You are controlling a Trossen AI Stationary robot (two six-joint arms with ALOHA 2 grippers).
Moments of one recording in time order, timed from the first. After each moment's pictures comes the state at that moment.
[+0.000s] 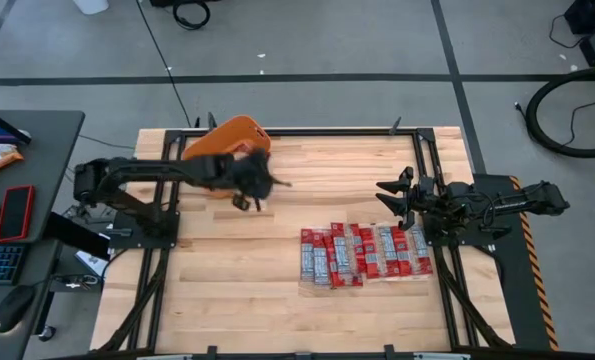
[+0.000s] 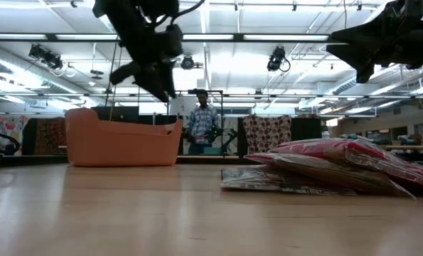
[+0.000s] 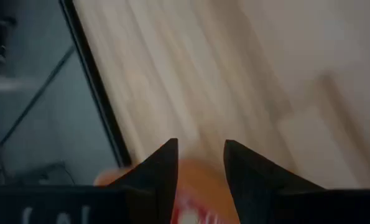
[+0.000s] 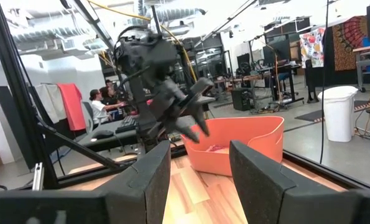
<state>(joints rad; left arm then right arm) 0.18 1.45 1.06 -0.55 -0.32 0.84 0.06 0.24 0.01 0.45 0.29 0.13</state>
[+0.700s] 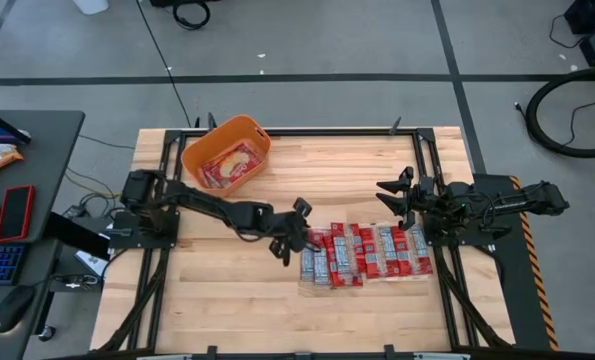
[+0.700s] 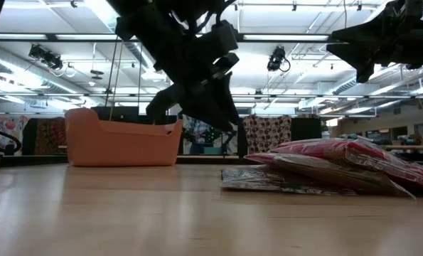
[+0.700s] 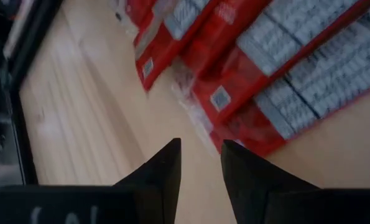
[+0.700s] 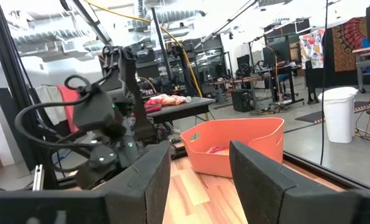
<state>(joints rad) -0.13 1.85 1.15 -0.11 -0.27 0.73 0.06 0.24 0.01 0.46 0.29 0.13</state>
